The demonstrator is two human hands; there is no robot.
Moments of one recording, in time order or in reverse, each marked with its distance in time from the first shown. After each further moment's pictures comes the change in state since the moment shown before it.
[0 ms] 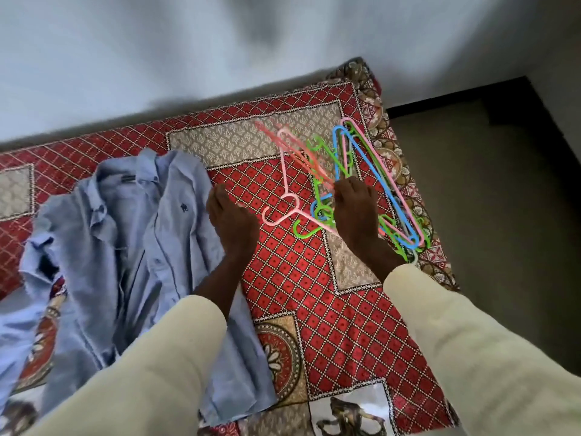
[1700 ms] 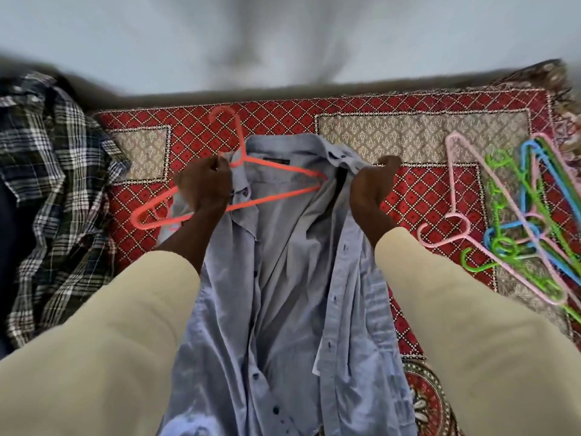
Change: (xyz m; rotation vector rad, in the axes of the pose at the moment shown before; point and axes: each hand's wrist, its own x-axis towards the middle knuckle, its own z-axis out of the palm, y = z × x) left_hand 0.247 -0.272 -0.198 0.342 0.120 -0.185; right_hand 0.072 -0.312 0.215 0.685 -0.066 0.920
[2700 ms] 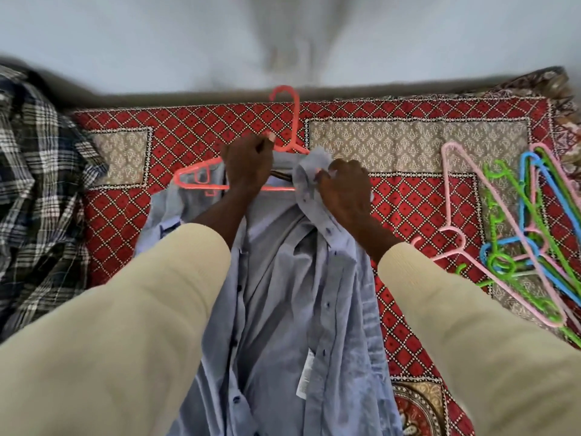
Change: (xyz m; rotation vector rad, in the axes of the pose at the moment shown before) left_hand 0.008 0.087 0.072 -0.205 -0.072 0.289; right_hand 0.013 -0.002 0.002 -0.722 -0.358 -0.471
